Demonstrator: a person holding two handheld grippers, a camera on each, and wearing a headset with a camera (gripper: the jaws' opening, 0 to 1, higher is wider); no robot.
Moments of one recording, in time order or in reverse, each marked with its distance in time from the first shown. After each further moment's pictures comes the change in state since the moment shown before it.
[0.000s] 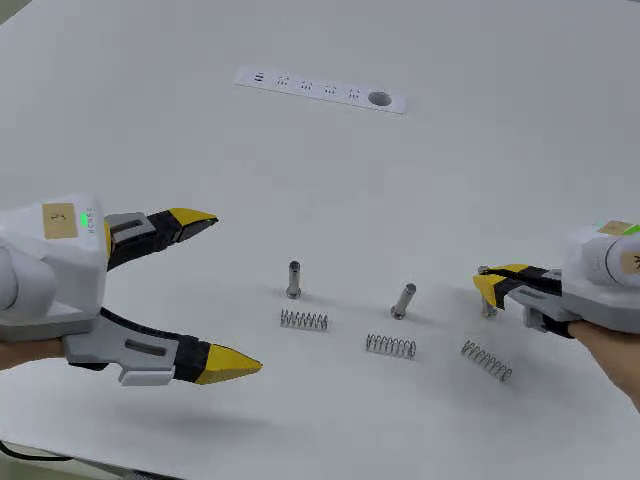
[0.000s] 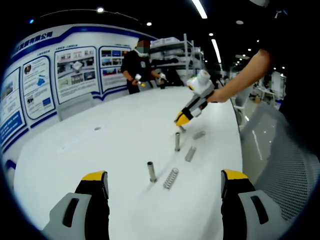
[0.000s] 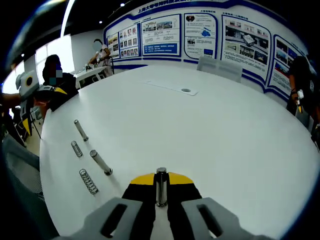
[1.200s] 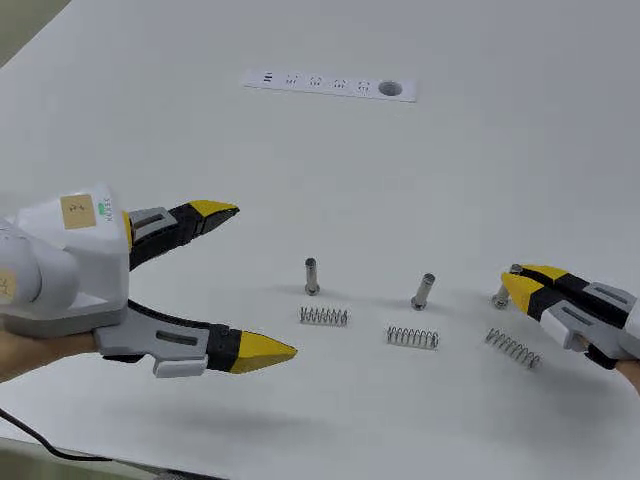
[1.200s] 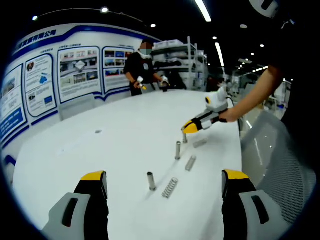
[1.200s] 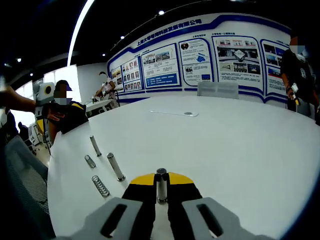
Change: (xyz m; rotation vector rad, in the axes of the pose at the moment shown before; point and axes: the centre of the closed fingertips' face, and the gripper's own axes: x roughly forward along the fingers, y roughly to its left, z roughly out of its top) left arm 0.004 -0.001 0.019 -0.033 -0.019 0.012; right arm -0.020 0.018 -0.002 0.078 -0.315 0.055
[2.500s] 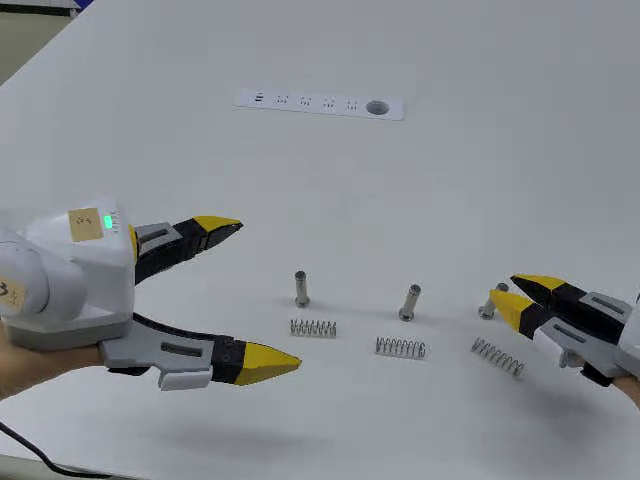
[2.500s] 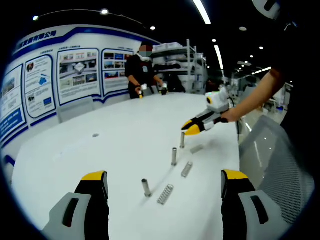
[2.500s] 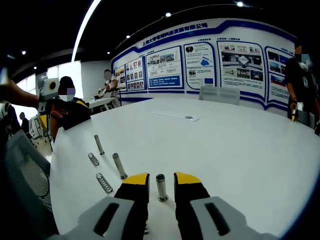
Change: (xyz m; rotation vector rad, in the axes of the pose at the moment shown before) left arm 0.004 -0.010 0.012 -0.002 -0.027 -0.007; right arm -0.019 -0.002 0.013 -0.054 0.008 0.009
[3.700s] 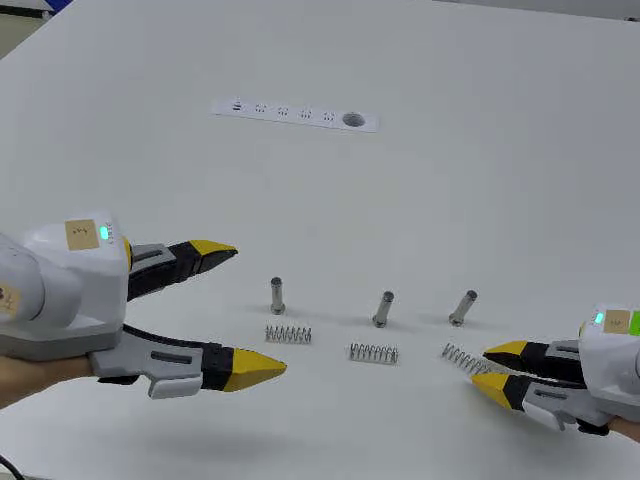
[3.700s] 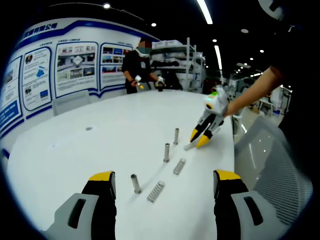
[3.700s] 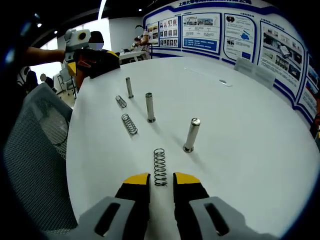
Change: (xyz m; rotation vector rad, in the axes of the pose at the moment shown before) left arm 0.010 -0.012 -0.012 -0.045 0.033 -0.044; right arm -0.023 0.028 -0.077 -0.195 0.401 0.241
